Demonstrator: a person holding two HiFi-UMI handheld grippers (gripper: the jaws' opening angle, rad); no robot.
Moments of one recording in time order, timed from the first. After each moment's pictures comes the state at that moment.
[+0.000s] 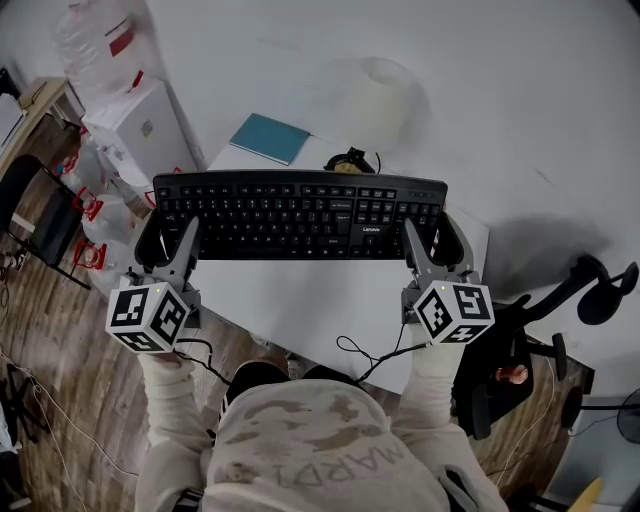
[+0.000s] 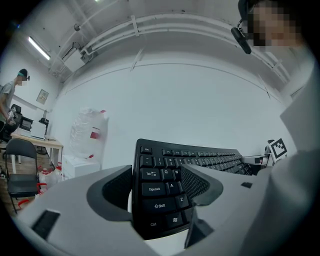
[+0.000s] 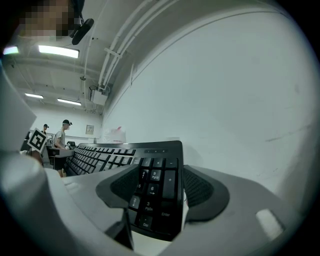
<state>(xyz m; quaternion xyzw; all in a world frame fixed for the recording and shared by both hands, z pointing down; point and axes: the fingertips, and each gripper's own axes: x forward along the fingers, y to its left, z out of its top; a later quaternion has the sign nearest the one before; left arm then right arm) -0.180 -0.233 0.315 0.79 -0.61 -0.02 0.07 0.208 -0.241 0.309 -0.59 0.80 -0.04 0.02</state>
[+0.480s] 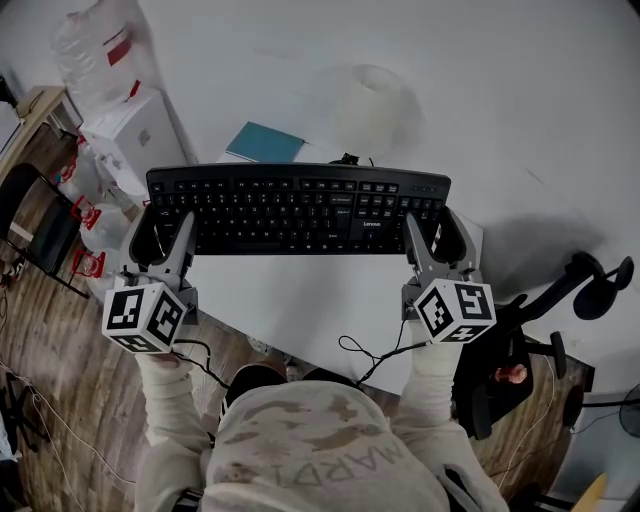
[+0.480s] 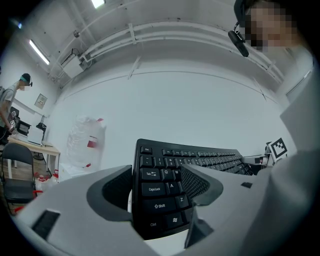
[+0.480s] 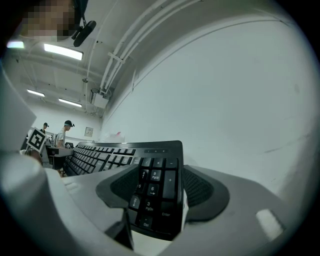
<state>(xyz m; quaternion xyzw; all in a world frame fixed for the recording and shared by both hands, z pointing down) -0.177 -0.231 0.281 0.79 -0.60 -0.05 0.04 0.211 -0.235 0.277 -0.60 0.80 -0.01 0.04</state>
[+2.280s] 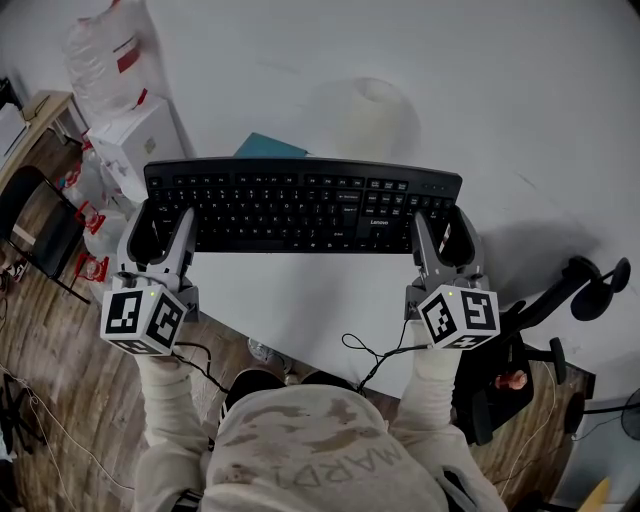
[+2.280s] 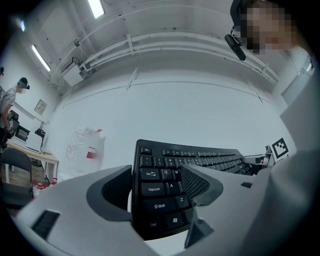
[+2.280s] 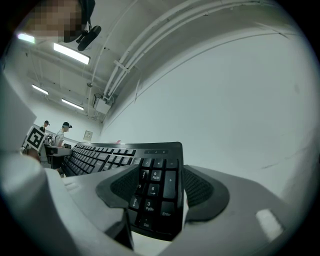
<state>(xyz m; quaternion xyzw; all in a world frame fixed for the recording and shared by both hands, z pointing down) -0.183 -0.211 0.244 0.79 -0.60 -0.08 0.00 0.204 -0.211 0.235 -0.61 0.79 0.05 0.07</state>
